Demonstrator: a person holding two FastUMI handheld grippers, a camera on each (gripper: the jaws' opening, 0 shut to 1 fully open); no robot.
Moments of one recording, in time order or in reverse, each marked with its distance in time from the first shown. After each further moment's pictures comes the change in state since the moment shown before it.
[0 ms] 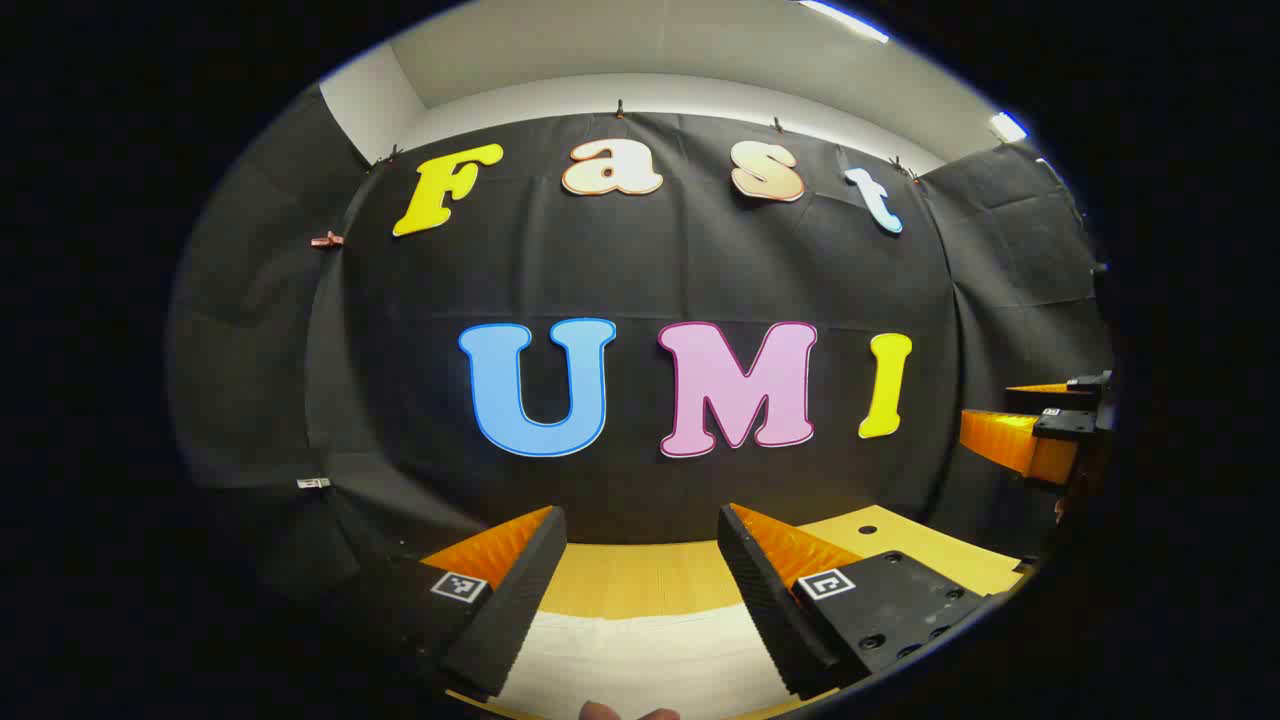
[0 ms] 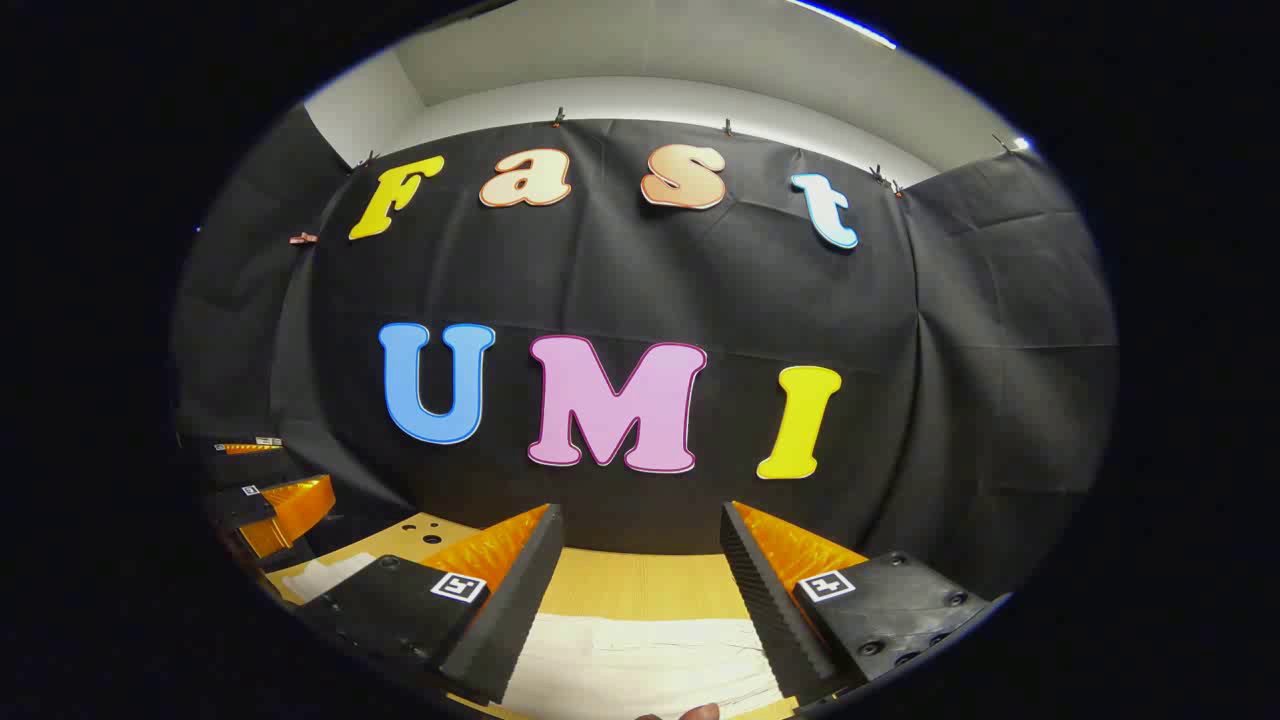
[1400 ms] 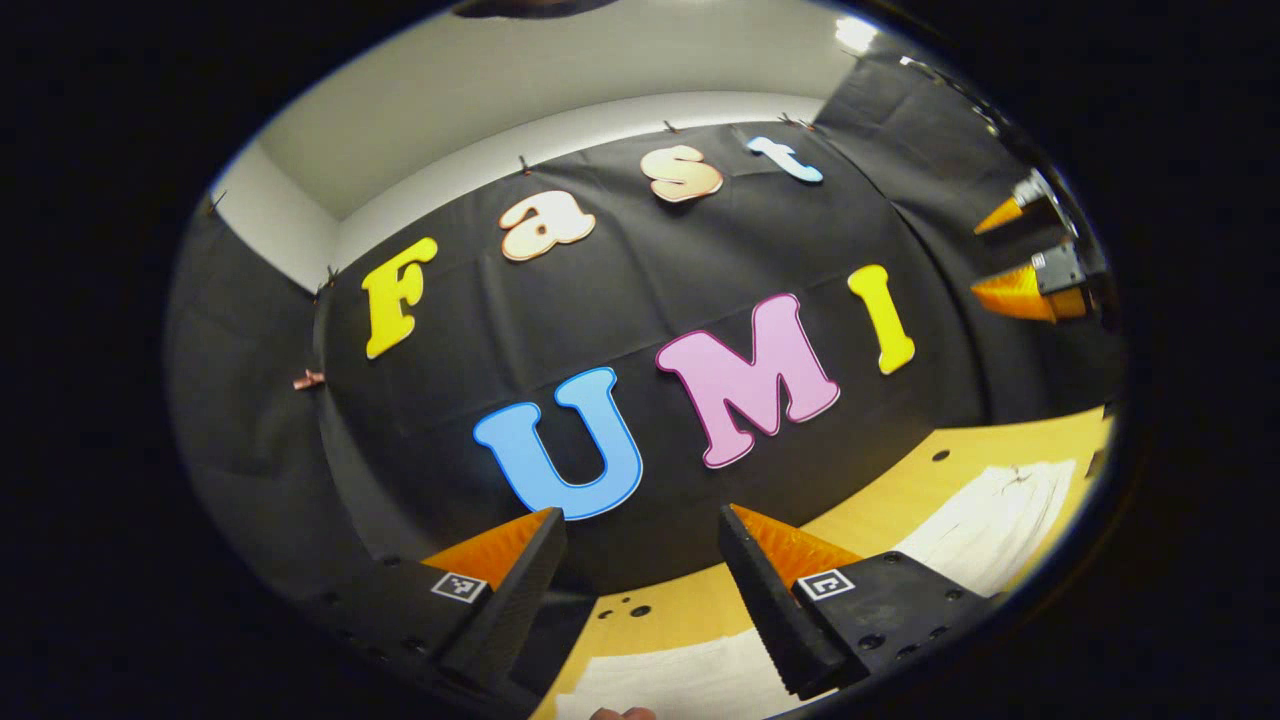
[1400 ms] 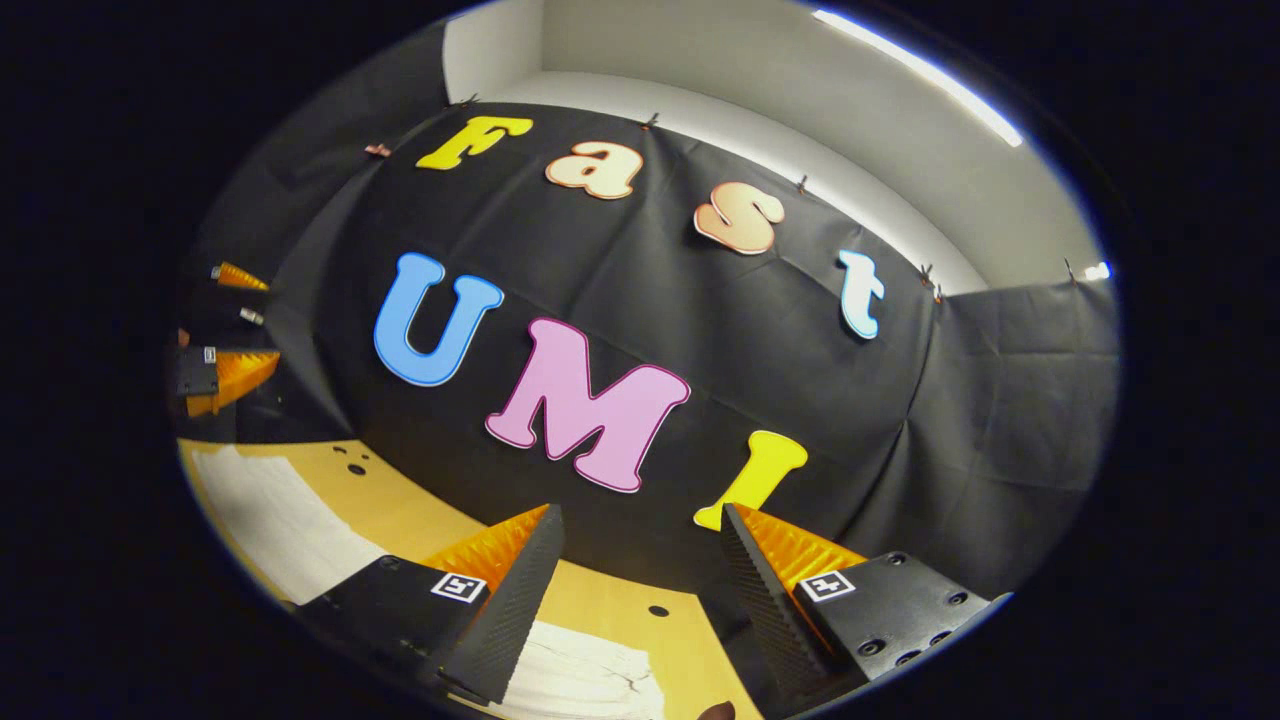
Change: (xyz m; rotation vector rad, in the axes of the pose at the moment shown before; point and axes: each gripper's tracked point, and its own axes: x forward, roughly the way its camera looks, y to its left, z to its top) left arm 0.005 0.040 -0.004 0.480 -0.146 0.007; right arm 0.004 -0.041 -0.002 -0.459 -0.069 0.000
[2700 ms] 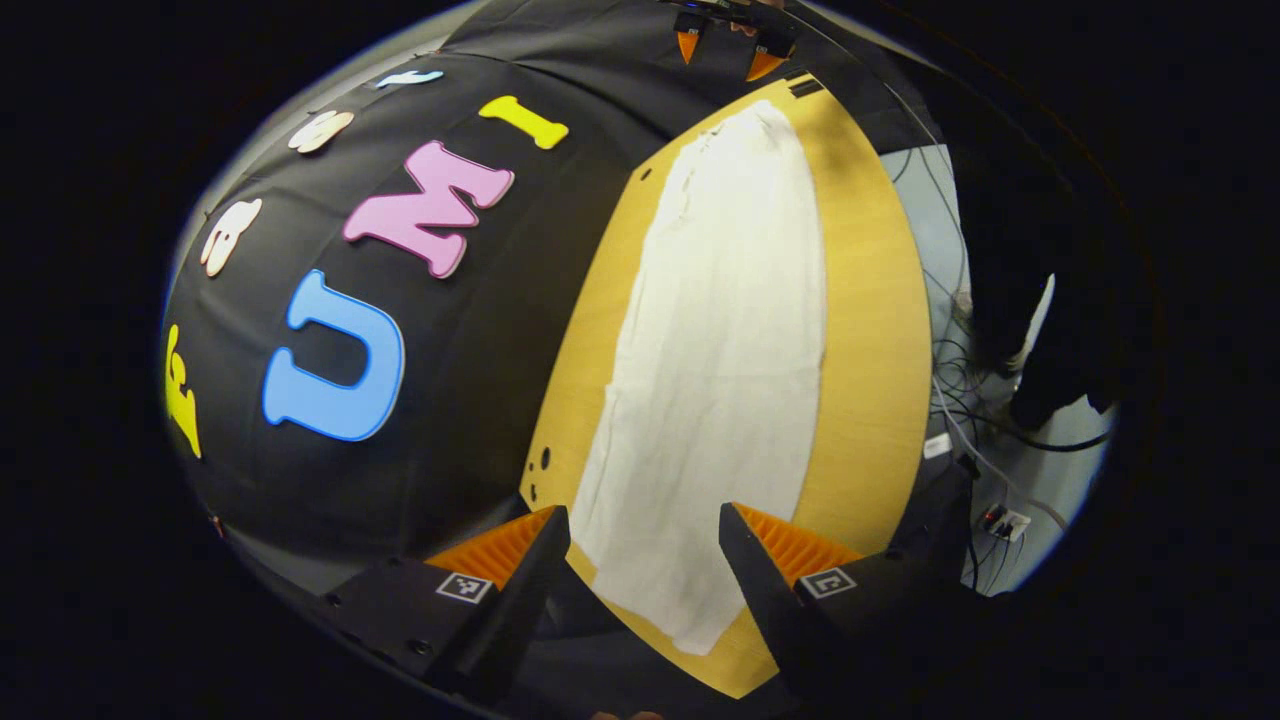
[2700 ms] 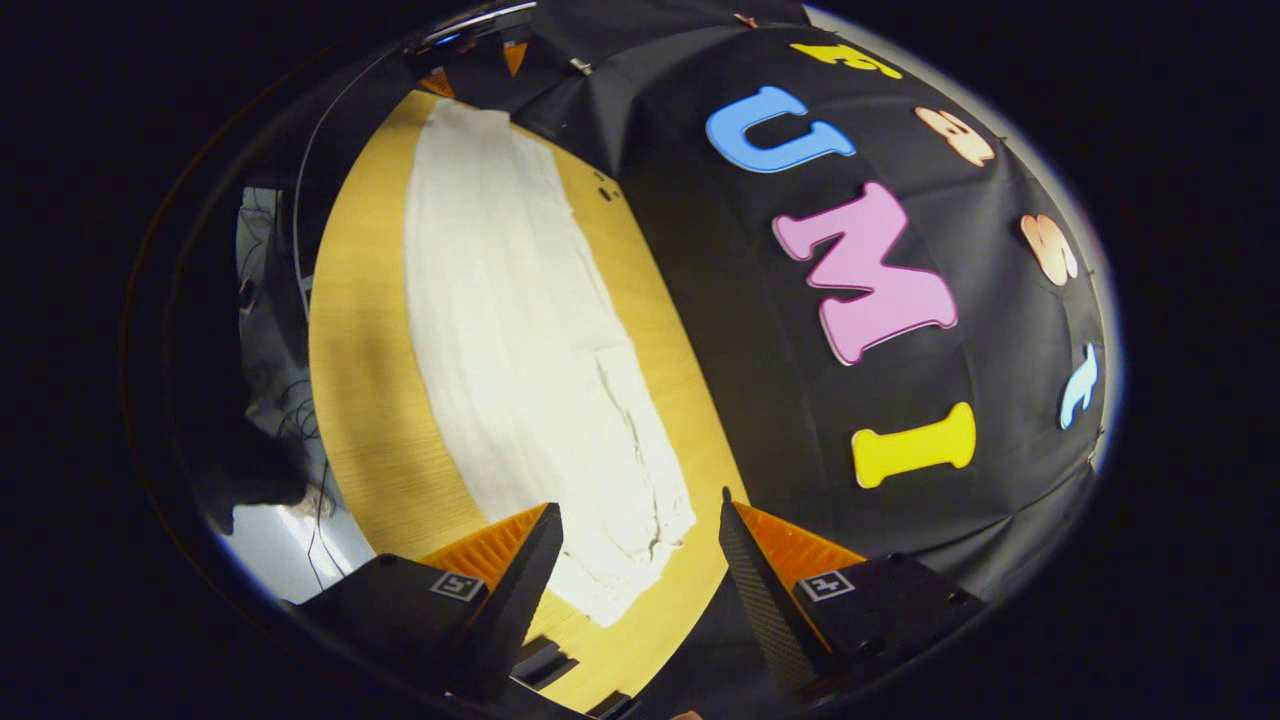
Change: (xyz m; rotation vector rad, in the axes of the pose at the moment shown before) left arm -0.128 -0.013 -0.359 0.684 0.379 -0.718; right arm -0.107 0.109 -0.298 -0.658 0.377 0.619
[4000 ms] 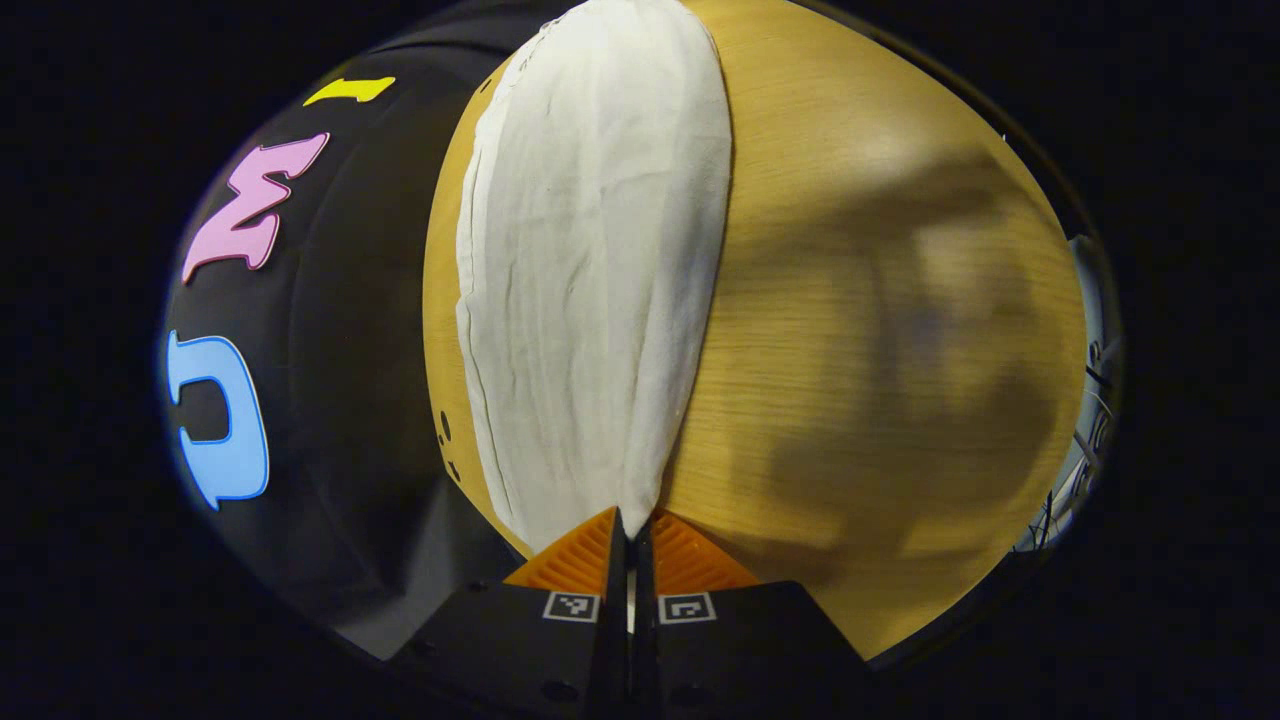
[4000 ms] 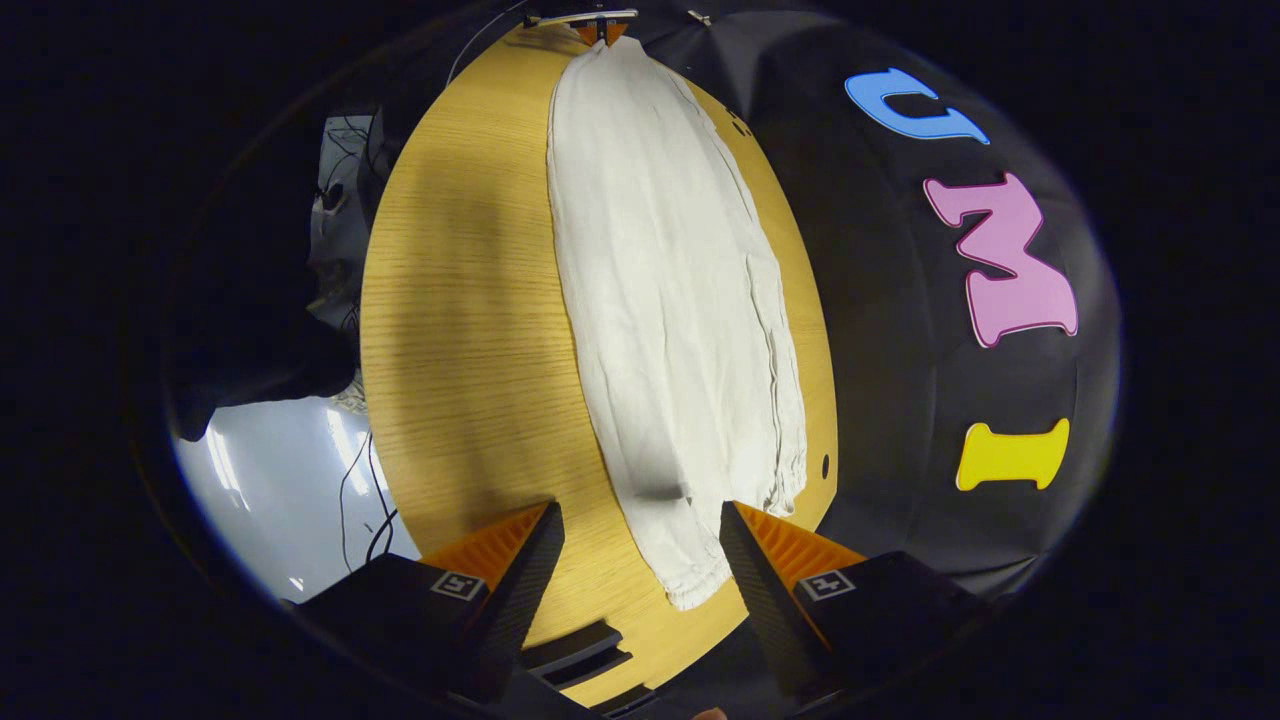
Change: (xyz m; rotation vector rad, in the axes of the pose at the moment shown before) left arm 0.120 -0.029 -0.061 0.272 0.291 -0.200; right arm 0.050 0.067 -0.077 -0.150 0.119 0.224
